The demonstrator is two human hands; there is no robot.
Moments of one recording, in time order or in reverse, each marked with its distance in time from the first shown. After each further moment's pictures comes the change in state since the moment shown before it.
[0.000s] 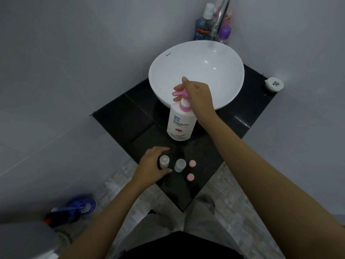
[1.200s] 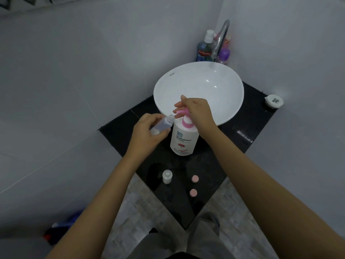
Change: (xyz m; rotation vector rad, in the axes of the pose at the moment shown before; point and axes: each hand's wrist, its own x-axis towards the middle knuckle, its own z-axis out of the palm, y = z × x) left_hand 0.063 0.070 -0.096 -0.184 0.349 0.133; right_hand 0.007 -0.008 0.003 -0.023 -0.058 0.069
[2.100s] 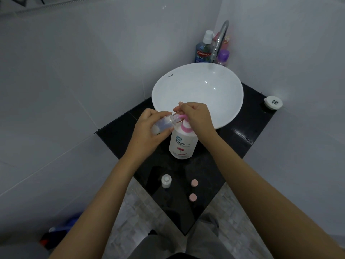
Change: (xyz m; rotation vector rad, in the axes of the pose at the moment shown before) left_hand 0.016 0.006 0.002 0.043 -0.020 0.094; right_hand 0.004 0.007 0.000 -0.061 0.041 -0.060
